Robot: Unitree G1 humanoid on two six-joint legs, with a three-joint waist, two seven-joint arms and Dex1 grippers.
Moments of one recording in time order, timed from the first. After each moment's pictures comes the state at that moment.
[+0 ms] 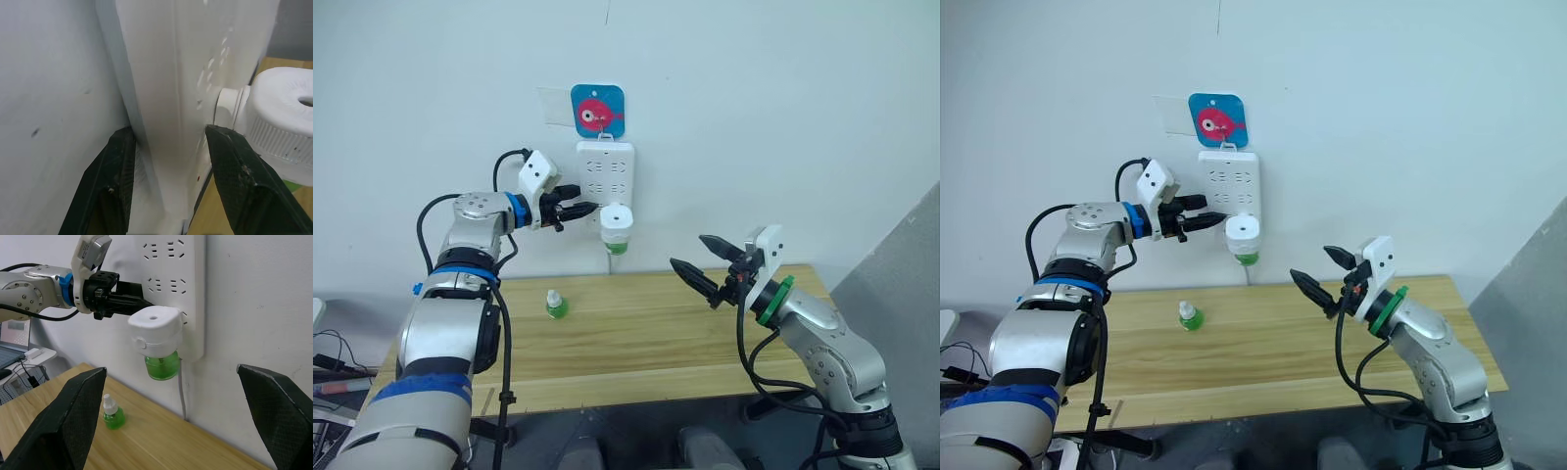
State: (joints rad) left arm -1.10 0.52 0.01 1.17 -0.07 -0.14 -1.14; right arm -0.18 -0.33 0.04 -0.42 0.53 0.54 0.52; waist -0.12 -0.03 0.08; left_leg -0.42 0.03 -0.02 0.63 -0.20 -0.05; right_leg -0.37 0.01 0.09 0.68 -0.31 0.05
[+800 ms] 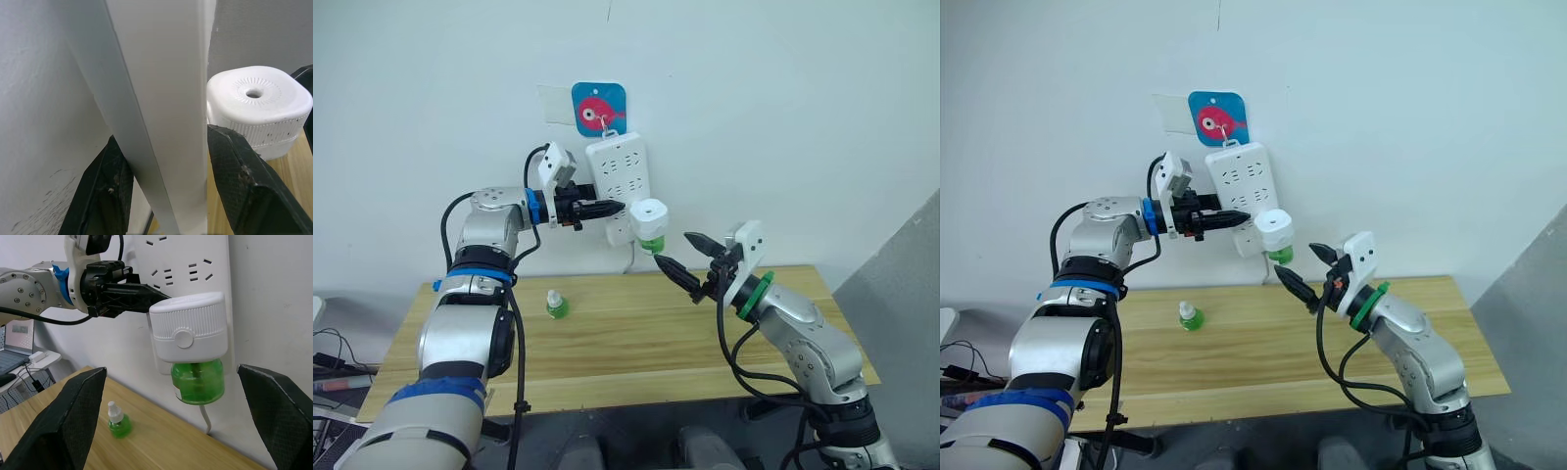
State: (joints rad) left arm -1.03 0.46 0.06 0.93 -0.16 0.10 -1.29; right arm -0.25 -0.26 0.10 -0.38 0.49 0.56 0.47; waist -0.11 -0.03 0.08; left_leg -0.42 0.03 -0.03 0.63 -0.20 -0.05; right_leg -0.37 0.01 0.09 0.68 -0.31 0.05
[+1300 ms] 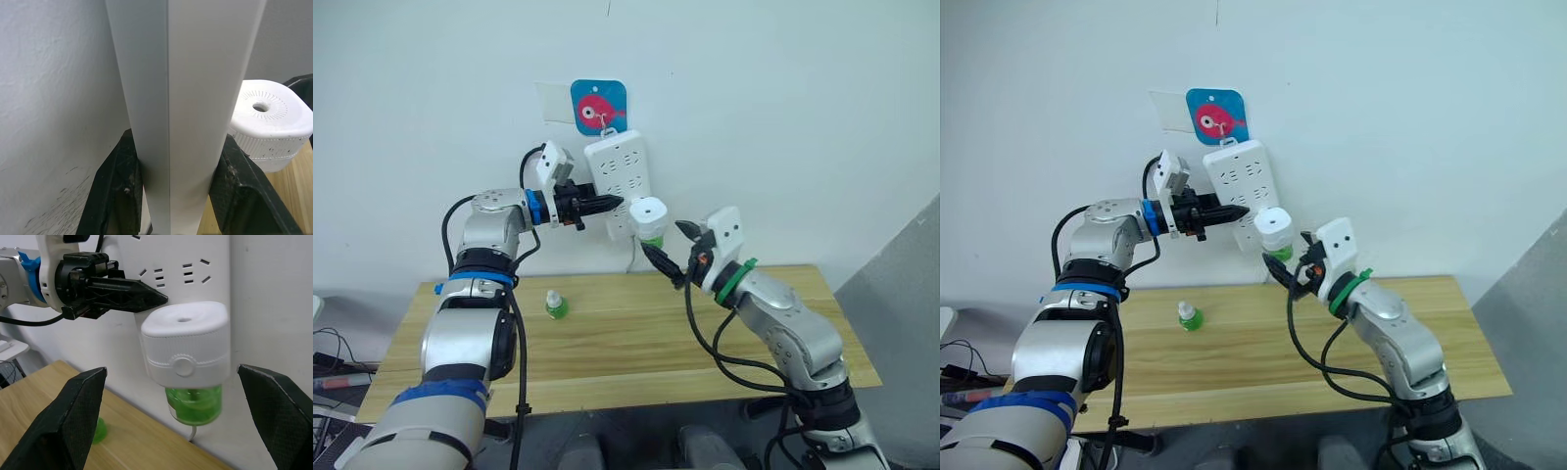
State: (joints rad) left arm -1.03 0.44 0.08 0.91 -0.18 0.13 -1.25; right arm -0.38 -0.19 0.20 -0.38 0.35 0.65 0.30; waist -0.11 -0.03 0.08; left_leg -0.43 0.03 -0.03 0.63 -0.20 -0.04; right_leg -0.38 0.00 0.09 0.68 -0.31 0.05
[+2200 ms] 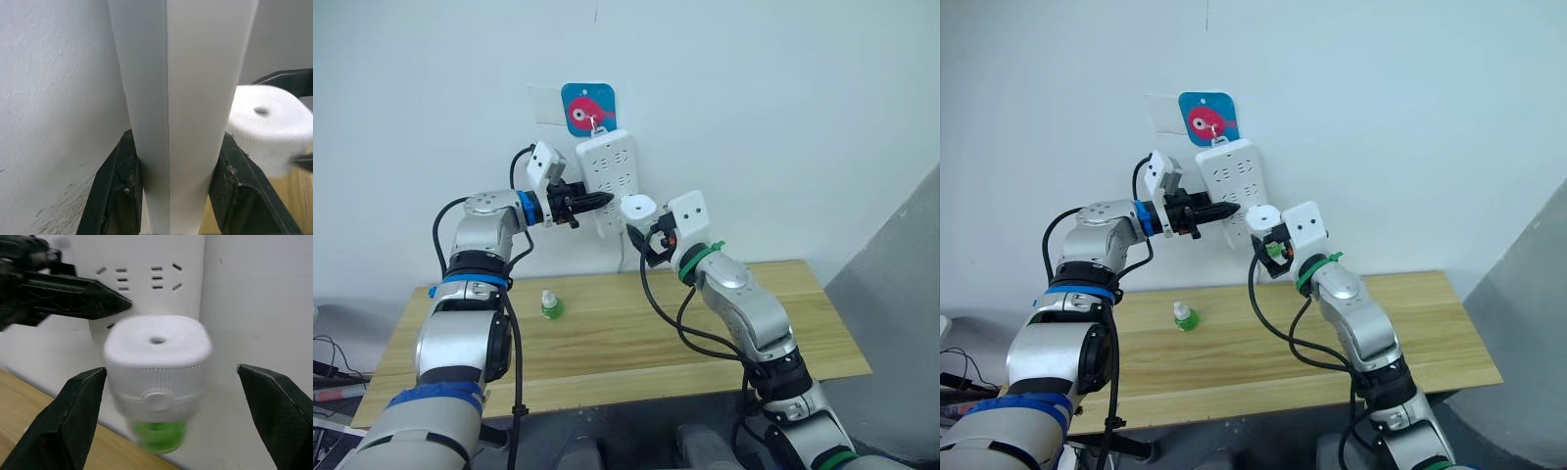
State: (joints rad) left arm -1.01 0.45 0.08 0.91 -0.18 0.12 -1.18; right arm -0.54 -0.04 0.23 -0.12 0.12 0.59 0.15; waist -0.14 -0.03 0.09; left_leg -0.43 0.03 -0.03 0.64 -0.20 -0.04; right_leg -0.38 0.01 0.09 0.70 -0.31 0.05
